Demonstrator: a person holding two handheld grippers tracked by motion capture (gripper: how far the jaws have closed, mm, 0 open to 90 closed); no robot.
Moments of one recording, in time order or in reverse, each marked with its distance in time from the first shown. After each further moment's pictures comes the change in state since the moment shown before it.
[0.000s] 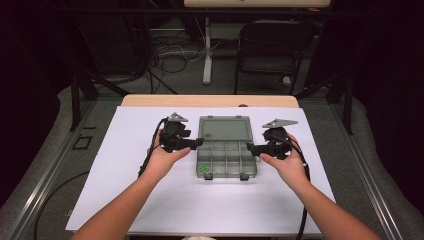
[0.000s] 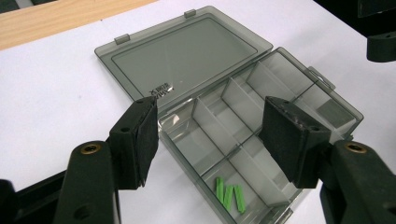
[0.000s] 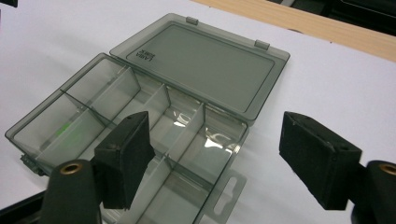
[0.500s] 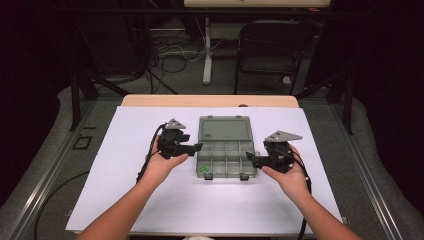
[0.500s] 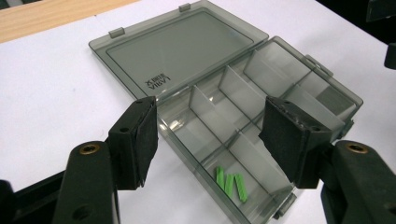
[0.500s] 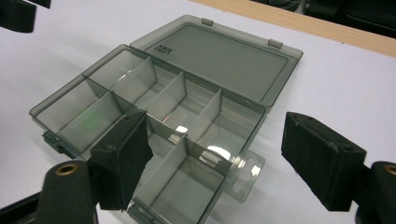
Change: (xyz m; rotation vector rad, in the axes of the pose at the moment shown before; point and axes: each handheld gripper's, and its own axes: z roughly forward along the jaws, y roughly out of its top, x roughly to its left) left arm 0.002 -0.019 0.000 -0.032 -0.023 0.009; right arm 0.010 -0.031 -0.010 -0.078 0.031 -0.025
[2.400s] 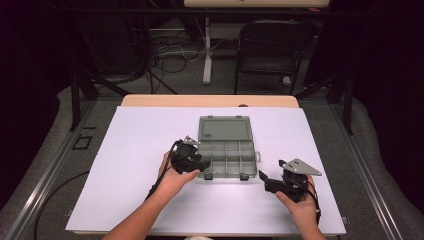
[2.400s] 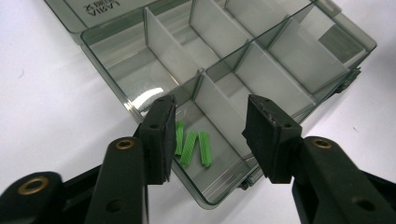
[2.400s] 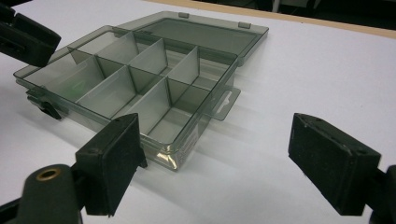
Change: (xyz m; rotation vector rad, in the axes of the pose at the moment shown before) left arm -0.034 -0.033 0.034 0.150 -0.012 -0.019; right arm 0.001 -0.080 -0.031 -0.126 -0.083 0.049
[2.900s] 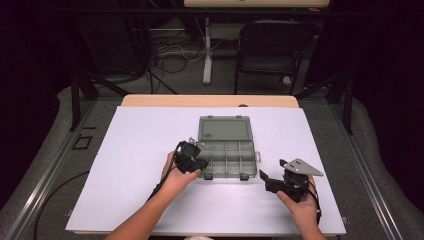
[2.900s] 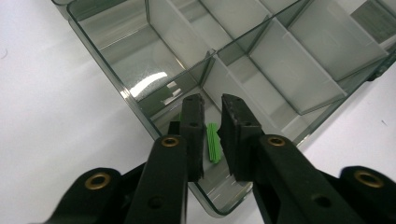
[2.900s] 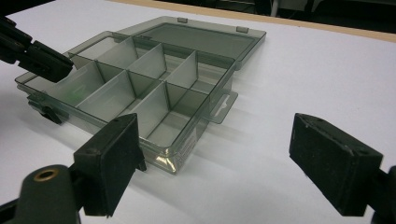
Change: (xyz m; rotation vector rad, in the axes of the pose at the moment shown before) left arm 0.000 0.000 0.017 0.081 0.033 -0.010; right arm -0.001 -0.001 0.000 -0.043 -0.009 0.010
